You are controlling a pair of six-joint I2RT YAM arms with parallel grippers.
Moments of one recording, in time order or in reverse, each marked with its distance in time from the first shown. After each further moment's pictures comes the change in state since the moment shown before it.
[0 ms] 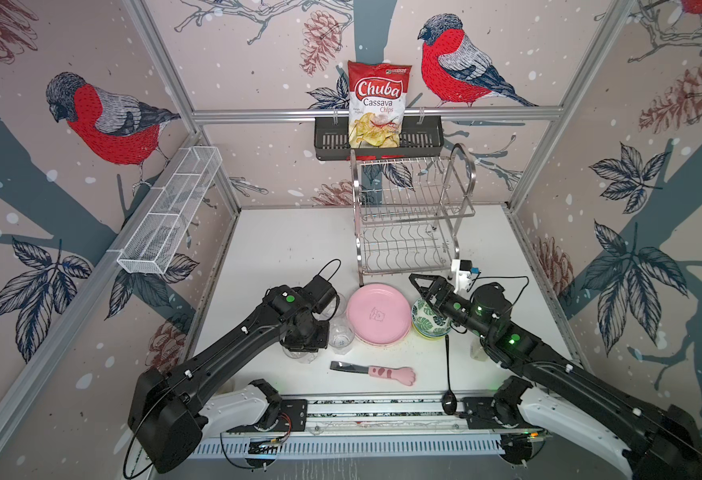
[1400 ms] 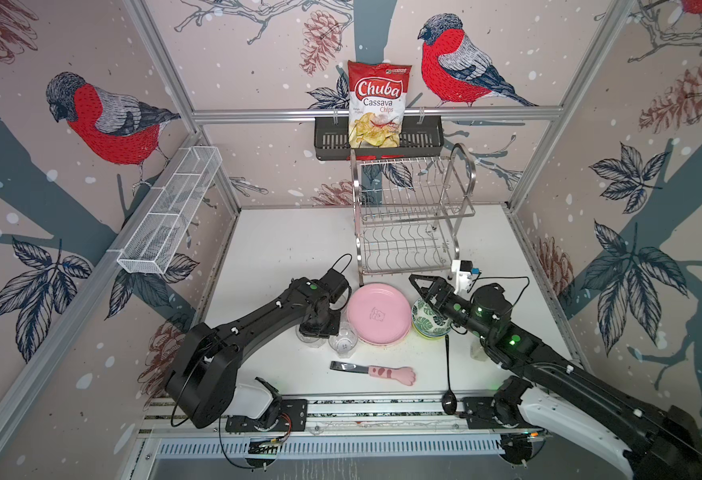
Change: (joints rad) left arm 0.033 0.253 -0.019 0.264 -0.059 0.083; right arm 0.003 -0.014 -0.008 -0.007 0.016 -0.018
